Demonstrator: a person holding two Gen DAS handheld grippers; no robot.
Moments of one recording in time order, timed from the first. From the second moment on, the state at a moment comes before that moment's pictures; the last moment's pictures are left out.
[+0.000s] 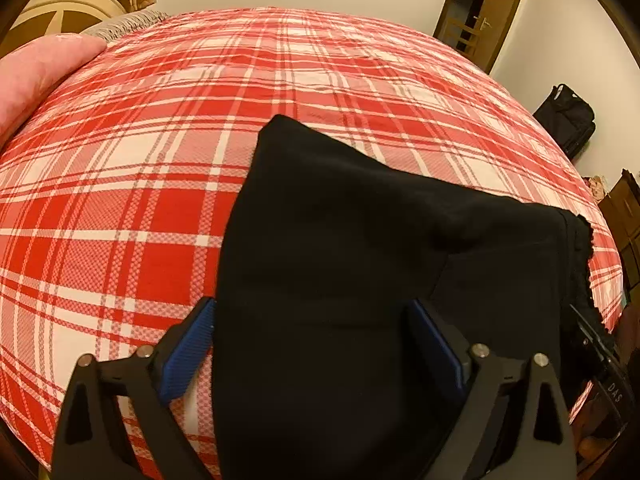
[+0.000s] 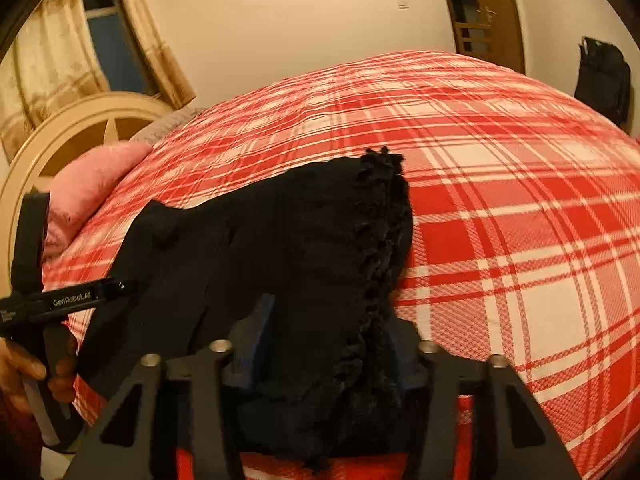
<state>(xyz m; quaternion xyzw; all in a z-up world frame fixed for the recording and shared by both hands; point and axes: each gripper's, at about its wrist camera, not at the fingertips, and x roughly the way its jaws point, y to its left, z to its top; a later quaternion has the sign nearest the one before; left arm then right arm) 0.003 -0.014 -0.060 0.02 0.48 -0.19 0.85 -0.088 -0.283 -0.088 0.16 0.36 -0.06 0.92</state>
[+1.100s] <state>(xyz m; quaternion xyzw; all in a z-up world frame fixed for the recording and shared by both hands) -0.011 0.038 -0.004 -0.09 0.42 -0.21 0.88 -0.054 -0.192 -0.006 0.04 0.28 0.01 0.96</state>
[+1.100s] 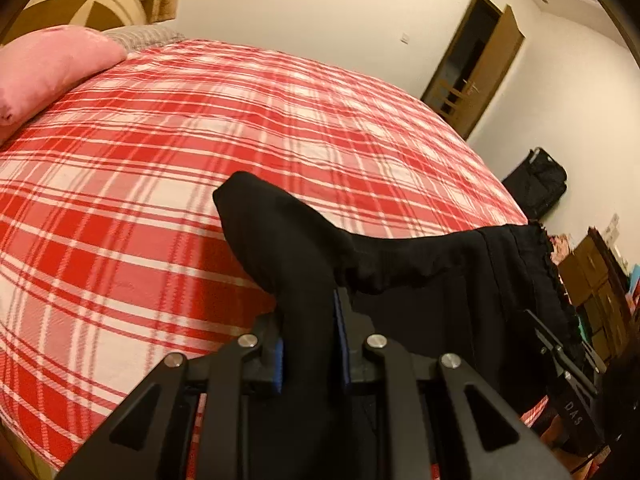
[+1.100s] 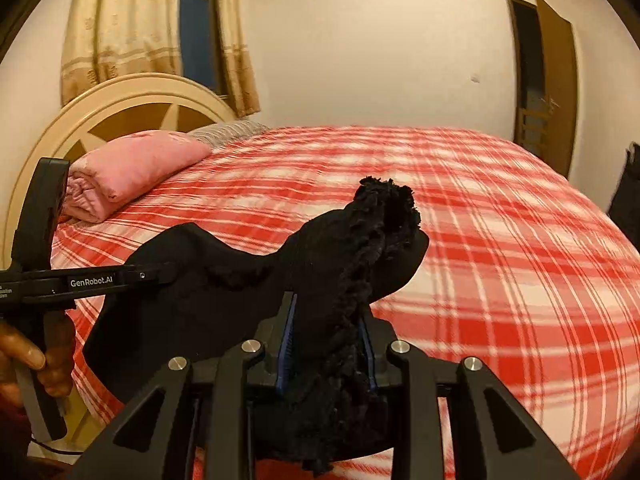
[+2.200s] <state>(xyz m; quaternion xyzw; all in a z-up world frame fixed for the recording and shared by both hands) 0.028 0.207 -0.043 -0.12 0.38 0.07 0.91 0.174 -0.055 -0.073 -0.16 0.31 0.16 0.92</state>
